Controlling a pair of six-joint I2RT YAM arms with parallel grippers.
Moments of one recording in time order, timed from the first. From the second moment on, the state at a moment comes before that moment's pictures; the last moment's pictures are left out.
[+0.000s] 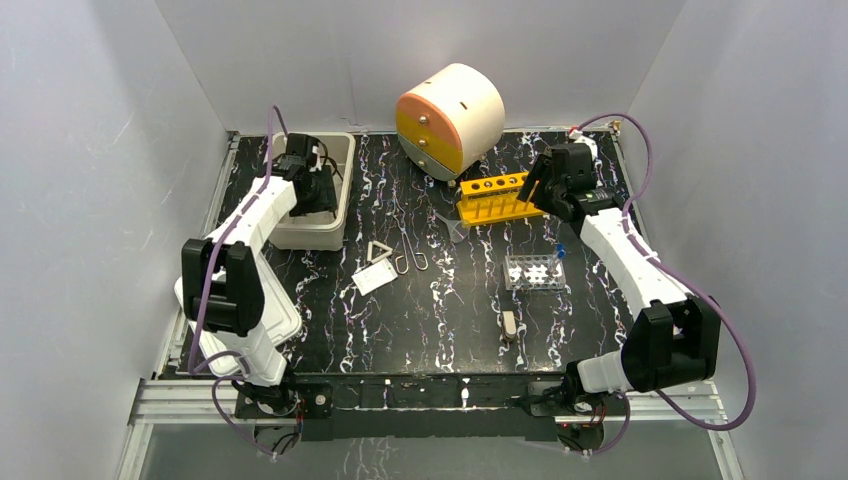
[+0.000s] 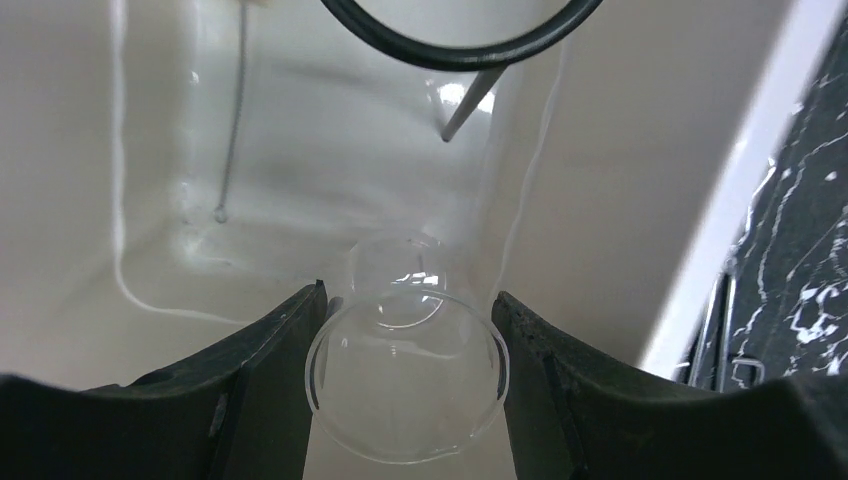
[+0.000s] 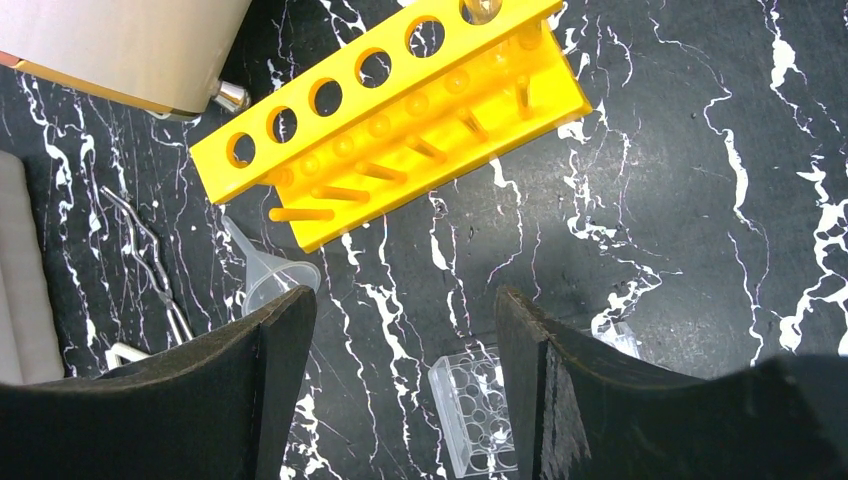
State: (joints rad) left arm -0.16 1.71 1.42 -0.70 -0.17 -0.28; right arm 0.24 1.37 1.16 -0.48 0.14 0.52
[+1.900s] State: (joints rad) left arm -0.15 1.75 1.50 -0.66 -0.02 -0.33; right arm 0.28 1.40 1.23 -0.46 0.02 0.44
